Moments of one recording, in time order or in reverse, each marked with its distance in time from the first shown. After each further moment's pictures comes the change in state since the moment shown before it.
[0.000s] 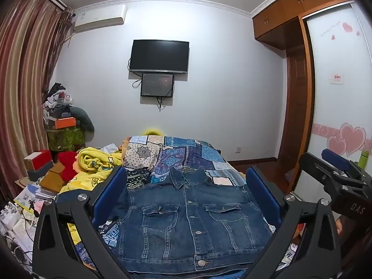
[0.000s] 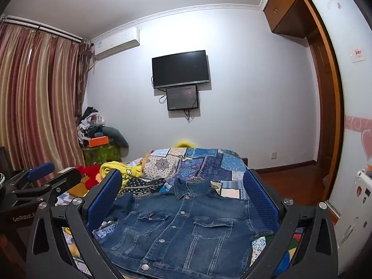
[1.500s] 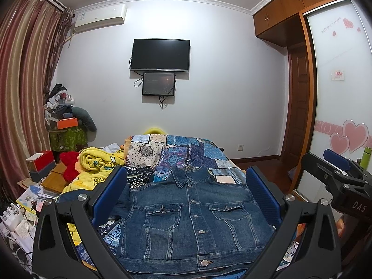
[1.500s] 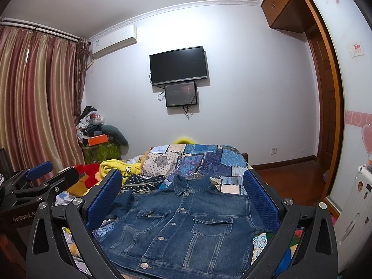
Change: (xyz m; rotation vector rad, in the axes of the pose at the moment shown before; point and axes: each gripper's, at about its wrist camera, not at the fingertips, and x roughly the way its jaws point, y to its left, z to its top) left arm 0.001 0.000 -0.001 0.004 0.005 0.010; right arm 0.004 -0.004 -0.003 0.022 0.015 -0.002
